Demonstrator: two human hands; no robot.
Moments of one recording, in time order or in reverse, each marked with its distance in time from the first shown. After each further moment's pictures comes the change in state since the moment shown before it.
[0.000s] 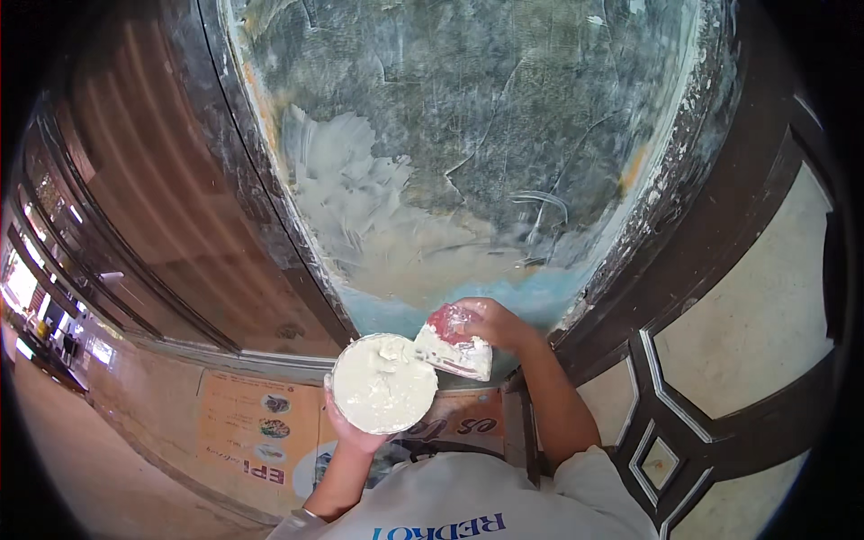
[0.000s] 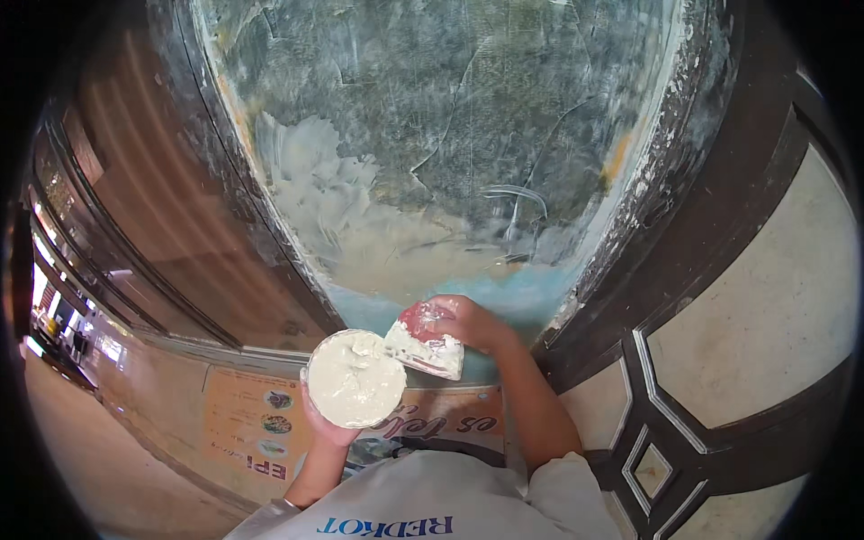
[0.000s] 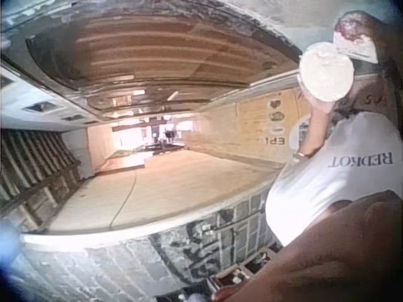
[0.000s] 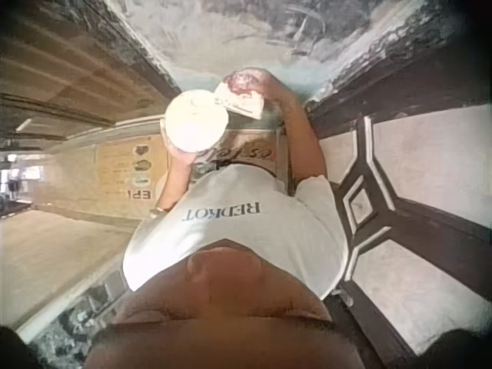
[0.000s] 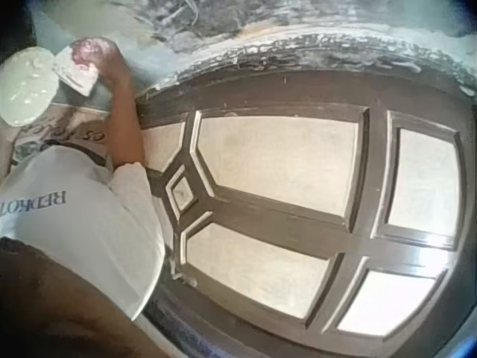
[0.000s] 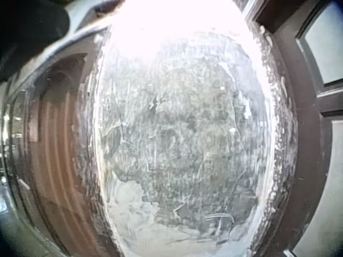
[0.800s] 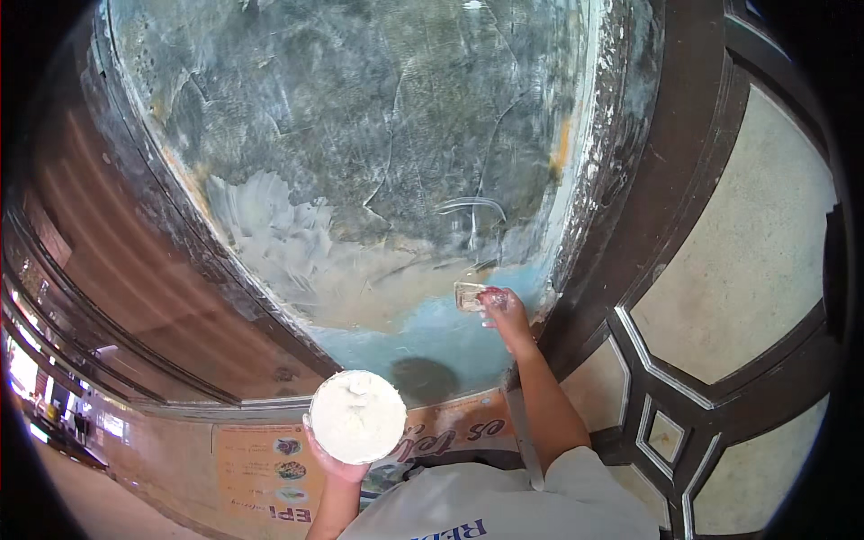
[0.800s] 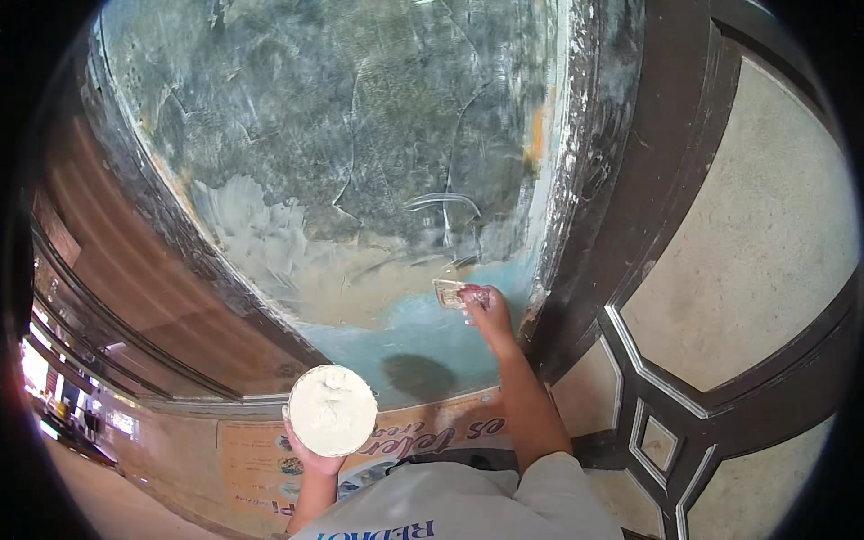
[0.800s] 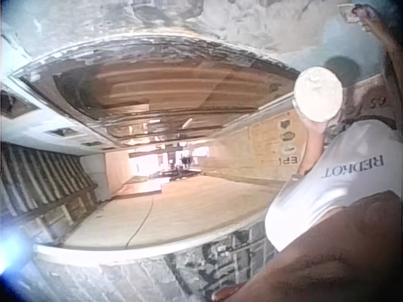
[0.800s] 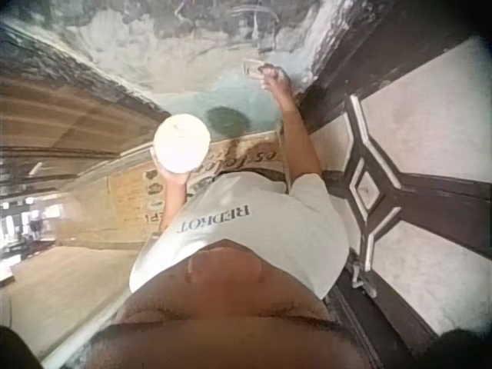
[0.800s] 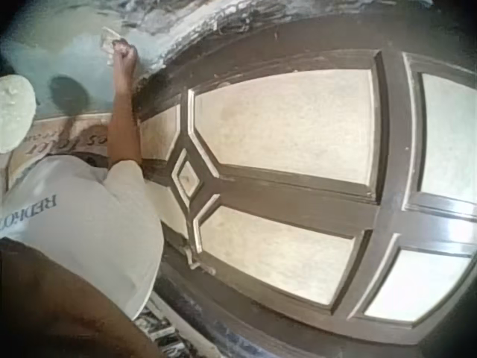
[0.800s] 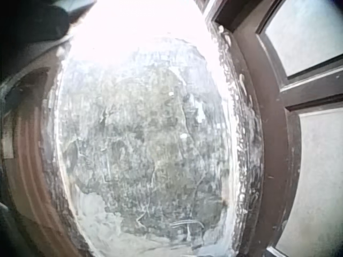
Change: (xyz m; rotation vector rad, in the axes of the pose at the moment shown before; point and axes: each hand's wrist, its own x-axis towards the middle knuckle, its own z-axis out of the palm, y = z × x) left_hand 0.000 -0.001 0.005 0.229 0.125 0.039; right_hand -0.027 0.107 -0.066 0.263 0.833 -0.058
